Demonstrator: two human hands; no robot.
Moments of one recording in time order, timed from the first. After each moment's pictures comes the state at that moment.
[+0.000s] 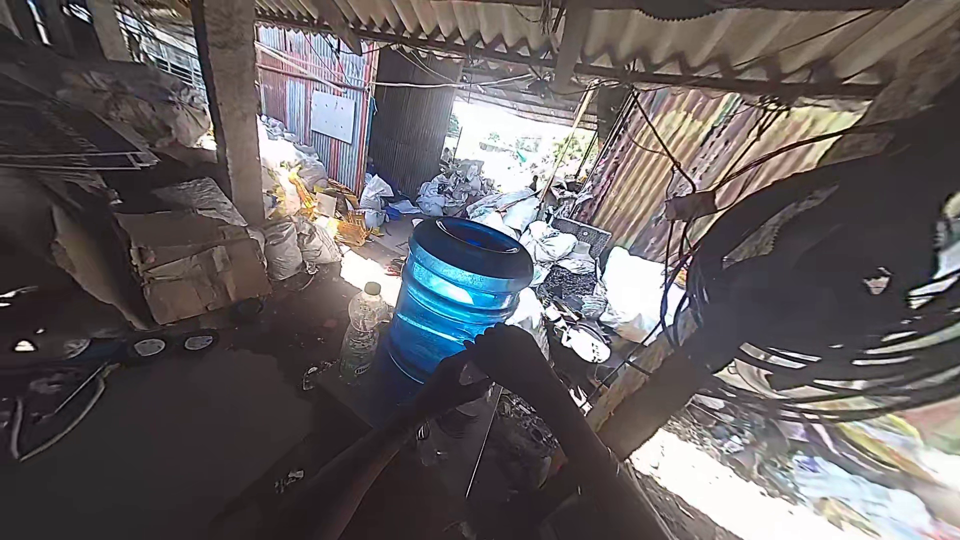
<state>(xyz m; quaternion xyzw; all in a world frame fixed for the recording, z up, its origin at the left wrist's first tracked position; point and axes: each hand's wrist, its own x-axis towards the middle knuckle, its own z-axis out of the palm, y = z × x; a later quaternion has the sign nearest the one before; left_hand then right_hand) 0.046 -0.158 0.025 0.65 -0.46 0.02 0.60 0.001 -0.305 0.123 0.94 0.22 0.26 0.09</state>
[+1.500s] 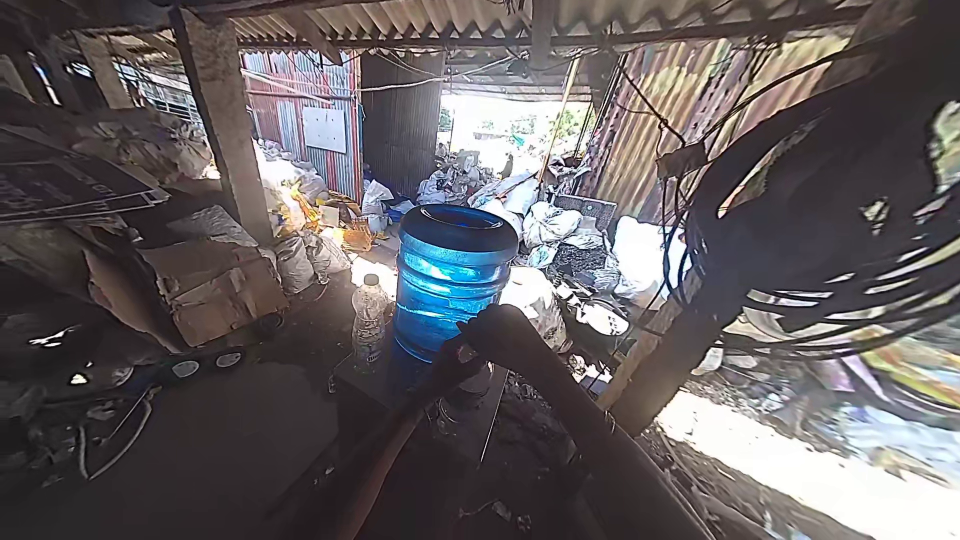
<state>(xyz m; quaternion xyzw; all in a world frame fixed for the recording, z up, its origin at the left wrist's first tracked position) 0.023 -0.160 0.023 0.64 -0.44 0.06 0.63 -0.026 -0.291 0.130 0.96 0.21 0.19 0.10</state>
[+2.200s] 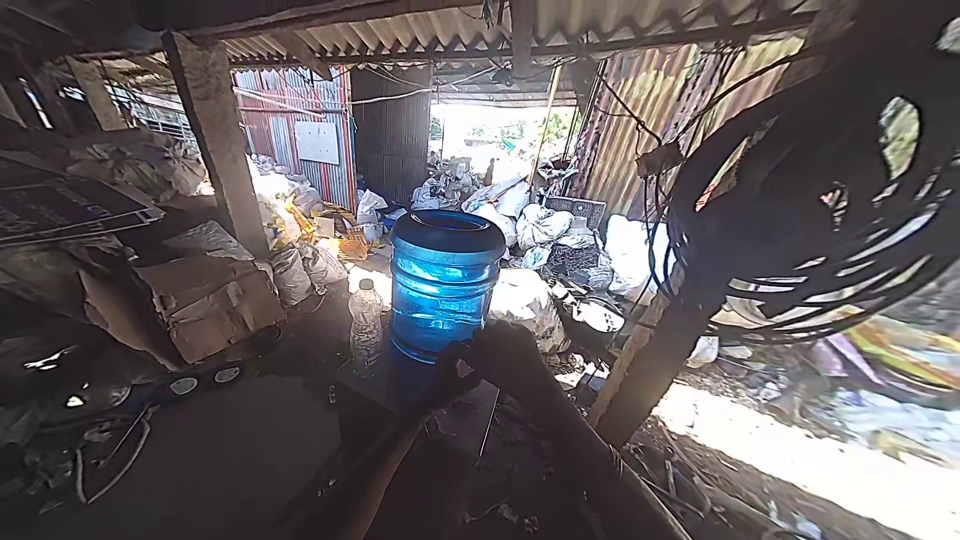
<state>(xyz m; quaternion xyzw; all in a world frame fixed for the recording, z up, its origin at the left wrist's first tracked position) 0.000 -0.154 0.012 0.67 -0.43 0.07 0.60 -0.082 -0.269 0.127 0.98 0.05 0.20 0.01</state>
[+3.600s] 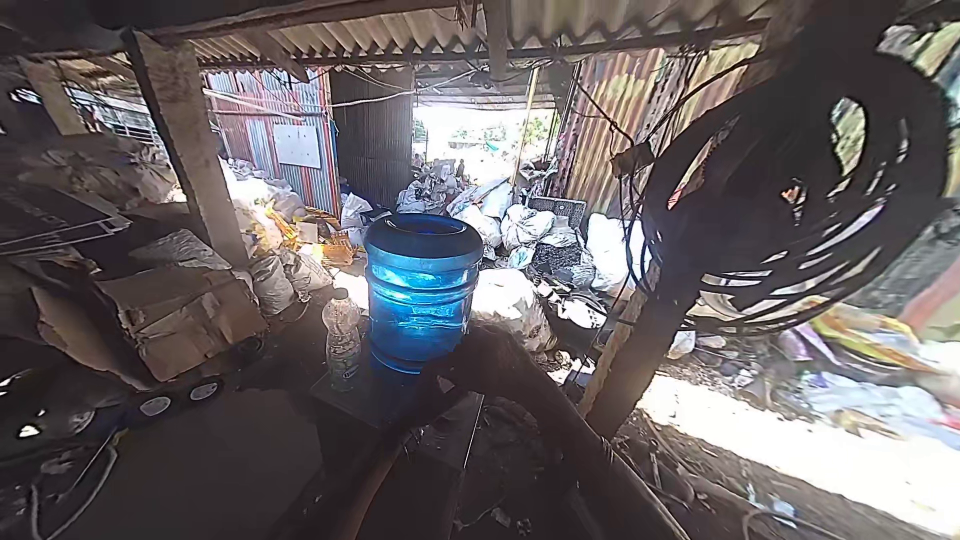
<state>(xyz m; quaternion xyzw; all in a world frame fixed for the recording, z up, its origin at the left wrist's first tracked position) -0.015 -0.158 0.024 0.63 -0.45 0.06 0.63 -0.064 -0.315 0.112 0.88 0.31 0.36 0.05</state>
